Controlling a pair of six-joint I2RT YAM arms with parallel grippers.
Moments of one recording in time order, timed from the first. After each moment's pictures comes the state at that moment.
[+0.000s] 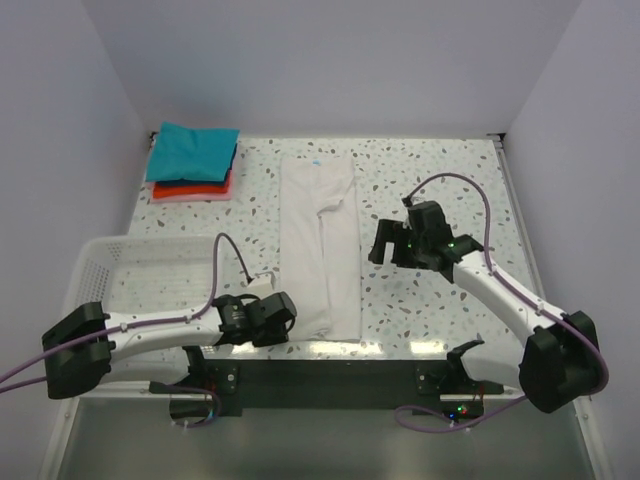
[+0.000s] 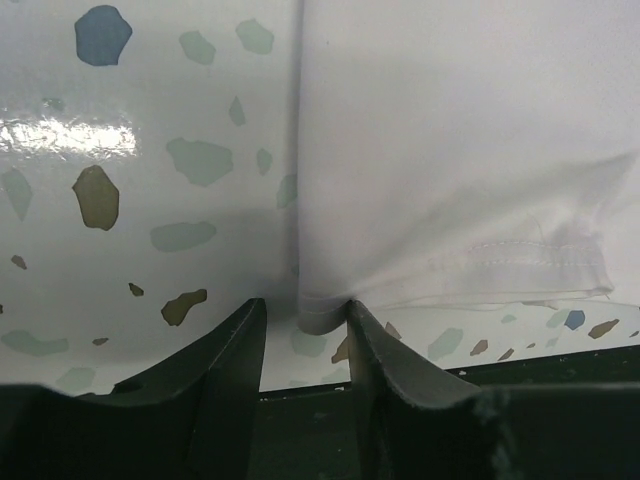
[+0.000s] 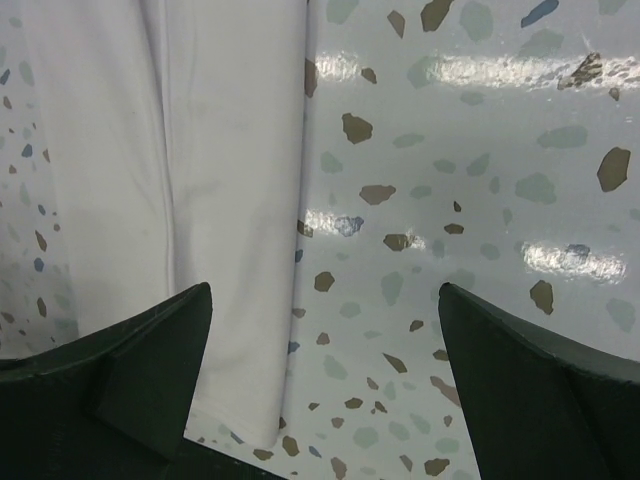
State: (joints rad) left arm -1.13 1.12 0.50 -0.60 -0.27 -1.27; right arm 0.41 1.21 0.81 -0.45 -0.07 0.51
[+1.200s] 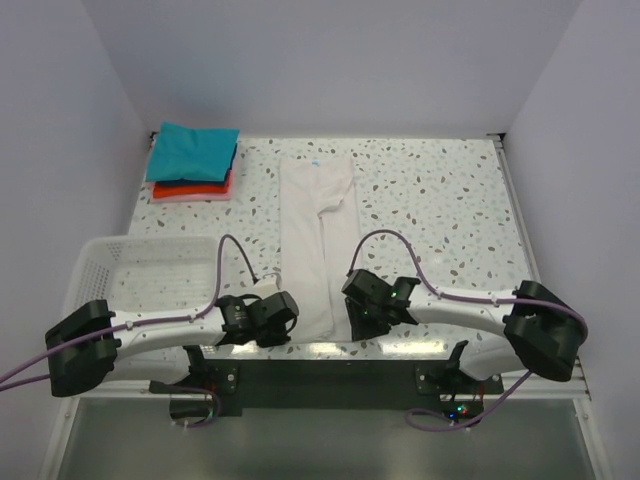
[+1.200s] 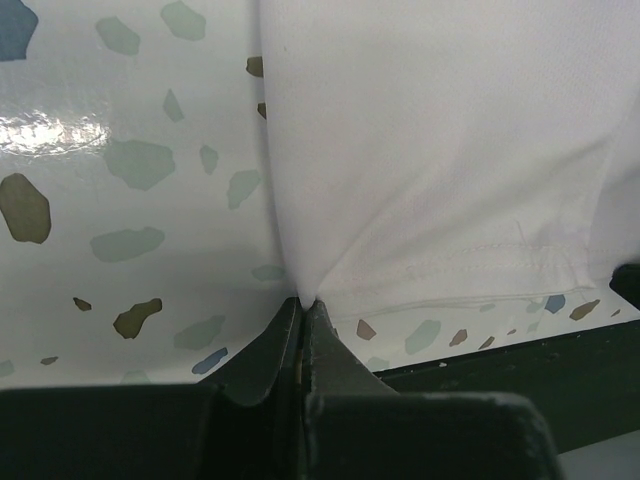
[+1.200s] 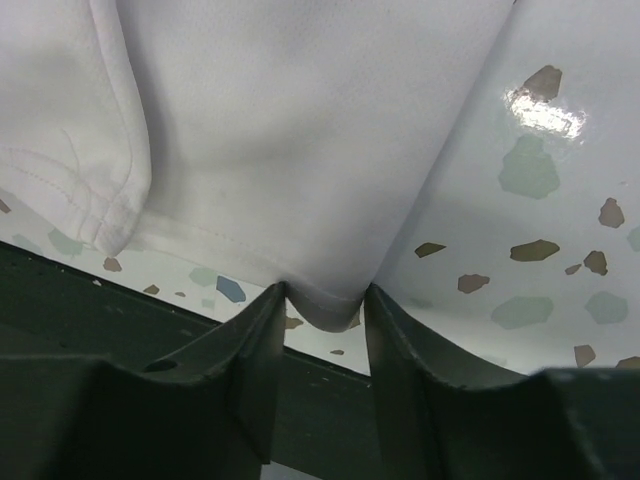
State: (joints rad) left arm -1.13 1.15 0.49 -0.51 -0.22 -1.24; right arm 1.03 1.37 0.67 -0.54 0.01 0.81
